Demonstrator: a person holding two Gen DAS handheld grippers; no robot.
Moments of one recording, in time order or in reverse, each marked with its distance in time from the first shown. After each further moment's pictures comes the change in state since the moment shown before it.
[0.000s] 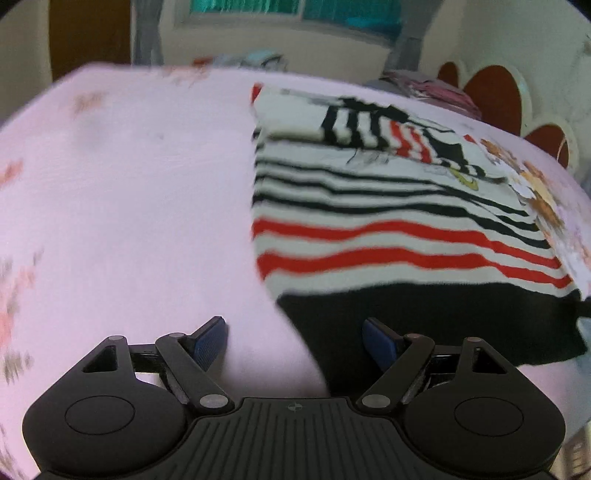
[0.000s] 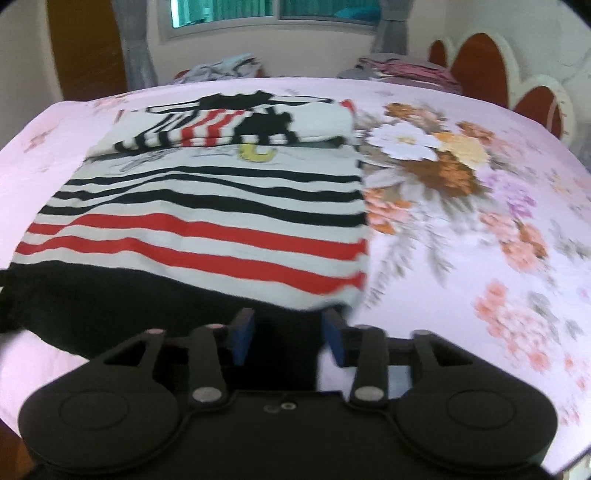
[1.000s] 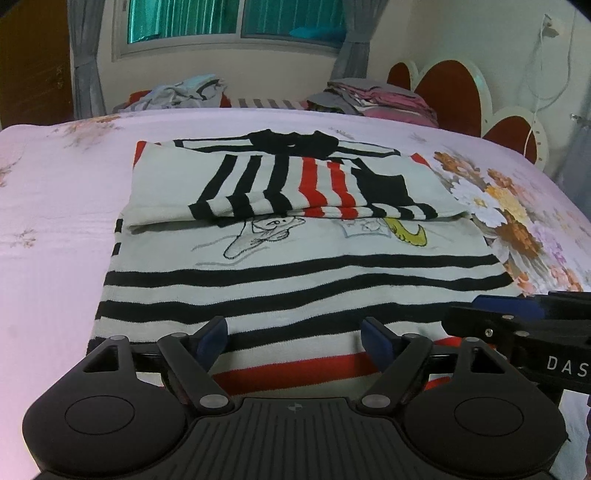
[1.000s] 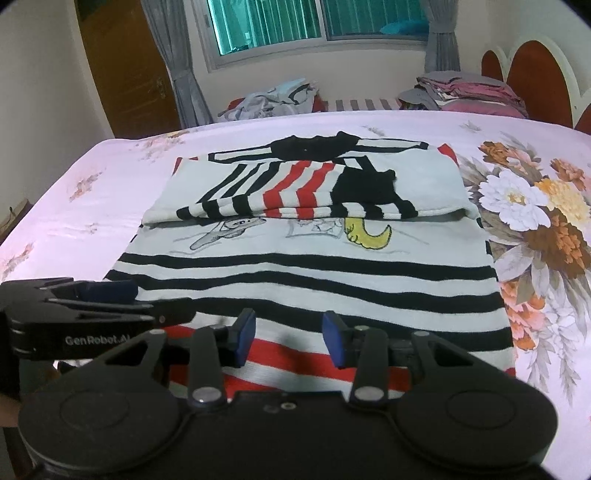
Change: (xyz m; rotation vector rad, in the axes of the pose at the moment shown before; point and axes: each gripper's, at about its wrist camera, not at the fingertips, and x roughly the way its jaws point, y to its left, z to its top) left arm 0.070 -0.116 0.095 0.152 -0.074 -0.073; right arm 0.056 0.075 0.090 -0.005 -0.077 0.245
